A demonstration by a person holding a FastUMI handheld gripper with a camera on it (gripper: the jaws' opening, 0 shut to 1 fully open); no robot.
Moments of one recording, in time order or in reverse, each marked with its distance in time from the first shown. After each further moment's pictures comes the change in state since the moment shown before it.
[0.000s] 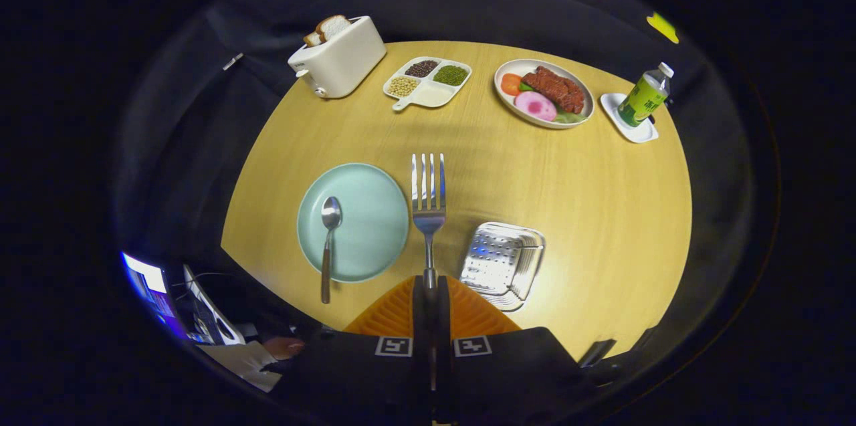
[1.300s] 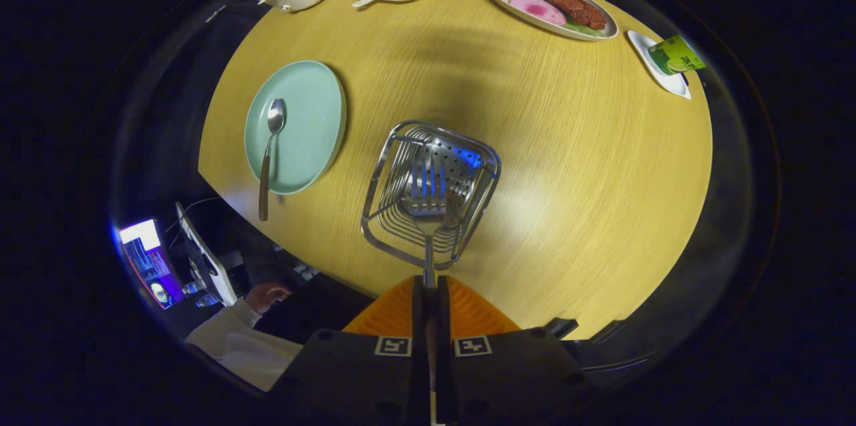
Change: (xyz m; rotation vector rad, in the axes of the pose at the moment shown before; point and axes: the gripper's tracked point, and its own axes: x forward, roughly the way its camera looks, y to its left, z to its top) arm 0.035 -0.054 -0.077 -0.042 0.487 0.057
